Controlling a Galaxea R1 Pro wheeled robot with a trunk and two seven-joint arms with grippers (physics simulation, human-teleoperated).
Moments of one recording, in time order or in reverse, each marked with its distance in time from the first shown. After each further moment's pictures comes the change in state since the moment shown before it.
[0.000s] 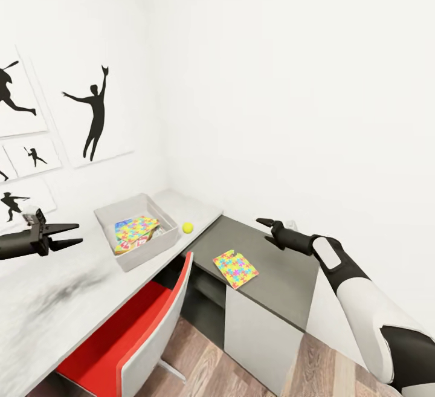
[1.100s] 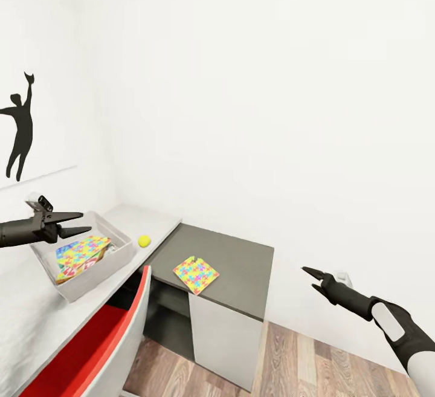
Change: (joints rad) left arm -0.011 -0.012 0.035 -0.141 -0.012 0.060 -0.046; right arm 0.320 -0.248 -0.002 0.007 0.003 -0.149 0.268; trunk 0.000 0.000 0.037
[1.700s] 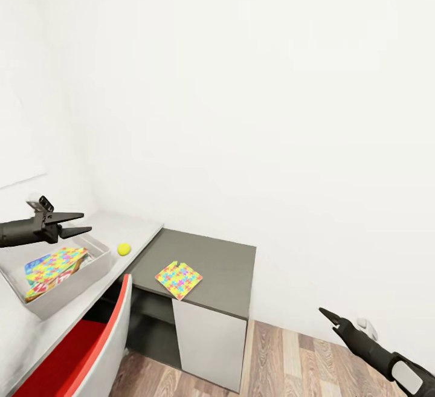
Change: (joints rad) left arm 0.000 -0.001 -0.003 0.000 -0.001 -0.001 0.002; right arm 0.075 -0.027 0.007 0.336 -0.004 -0.336 0.108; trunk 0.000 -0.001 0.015
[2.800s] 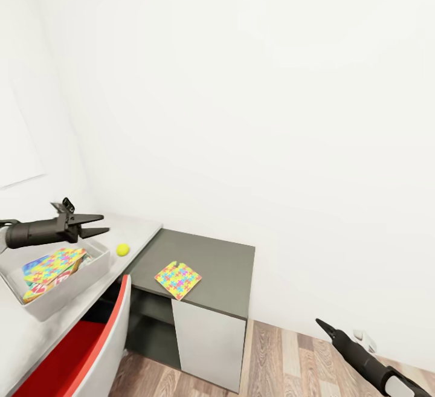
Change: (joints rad) left arm 0.000 -0.081 -0.006 -0.040 -0.004 0.003 0.064; right arm 0.015 0.041 0.010 0.075 0.011 -0.163 -0.025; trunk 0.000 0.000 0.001
